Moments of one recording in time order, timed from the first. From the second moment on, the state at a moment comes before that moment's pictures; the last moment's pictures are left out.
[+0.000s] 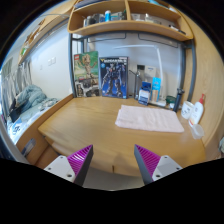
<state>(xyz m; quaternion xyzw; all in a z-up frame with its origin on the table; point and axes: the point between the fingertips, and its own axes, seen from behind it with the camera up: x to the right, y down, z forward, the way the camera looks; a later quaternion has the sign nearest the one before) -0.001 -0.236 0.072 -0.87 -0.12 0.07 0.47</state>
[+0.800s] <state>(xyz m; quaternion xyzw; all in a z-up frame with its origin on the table) -0.022 0.052 -0.013 -0.90 -0.07 -0.03 0.42</state>
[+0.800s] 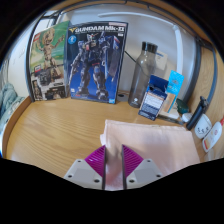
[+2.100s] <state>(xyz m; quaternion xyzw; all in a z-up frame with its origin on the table) 0.224 0.046 0.151 -0.88 0.02 0.03 0.48</state>
